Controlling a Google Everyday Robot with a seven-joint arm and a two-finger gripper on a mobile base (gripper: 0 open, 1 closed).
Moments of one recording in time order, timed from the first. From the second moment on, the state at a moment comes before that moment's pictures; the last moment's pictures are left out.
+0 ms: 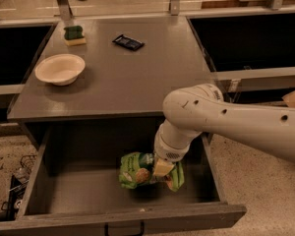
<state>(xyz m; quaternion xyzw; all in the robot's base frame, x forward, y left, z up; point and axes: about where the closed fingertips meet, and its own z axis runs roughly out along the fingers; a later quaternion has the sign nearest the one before) 0.462 -0.034 0.665 -0.69 0.71 0.08 0.11</state>
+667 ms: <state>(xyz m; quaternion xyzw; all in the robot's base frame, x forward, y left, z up) 0.469 -0.033 0.648 -0.69 0.71 0.09 0.10</state>
